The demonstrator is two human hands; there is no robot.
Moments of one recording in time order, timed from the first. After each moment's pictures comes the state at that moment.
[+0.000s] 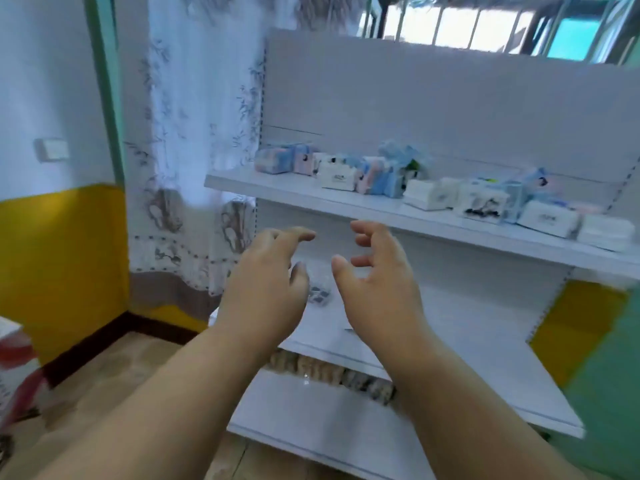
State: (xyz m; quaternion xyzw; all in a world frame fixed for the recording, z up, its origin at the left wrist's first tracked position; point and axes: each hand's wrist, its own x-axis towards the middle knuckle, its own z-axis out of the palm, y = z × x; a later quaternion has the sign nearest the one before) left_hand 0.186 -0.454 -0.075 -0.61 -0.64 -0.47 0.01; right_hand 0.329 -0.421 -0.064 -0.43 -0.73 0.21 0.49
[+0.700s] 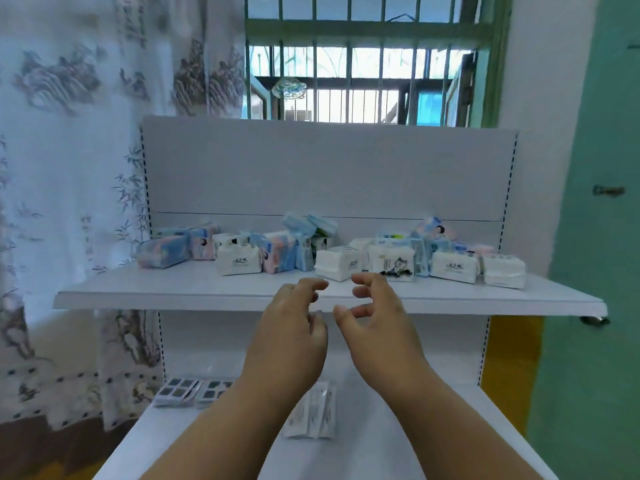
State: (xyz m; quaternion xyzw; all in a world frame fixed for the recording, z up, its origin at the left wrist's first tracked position) left_hand 0.323 -0.286 -0.031 -0.69 -0.53 -0.49 -0.02; right_hand 0.453 -0.287 -0.026 -0.52 -0.65 0.17 0.53
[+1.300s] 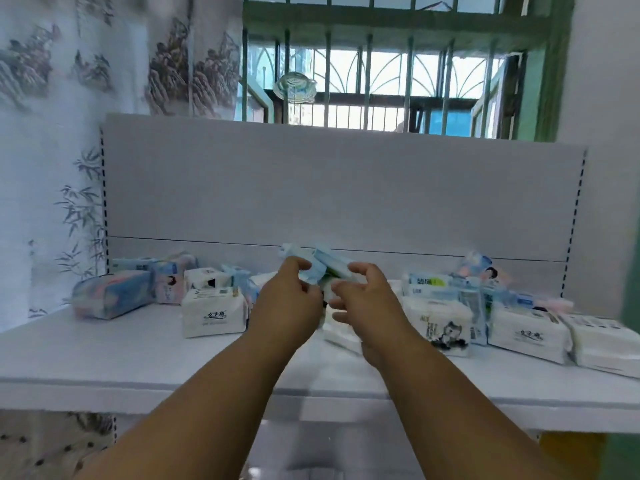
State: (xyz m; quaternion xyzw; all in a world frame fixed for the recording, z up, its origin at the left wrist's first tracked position) left_hand 0.303 -0.029 0.031 -0.63 -0.58 -0.49 -0.12; right_hand 0.420 -0.032 0.032 -0.47 -0.55 0.39 0.57
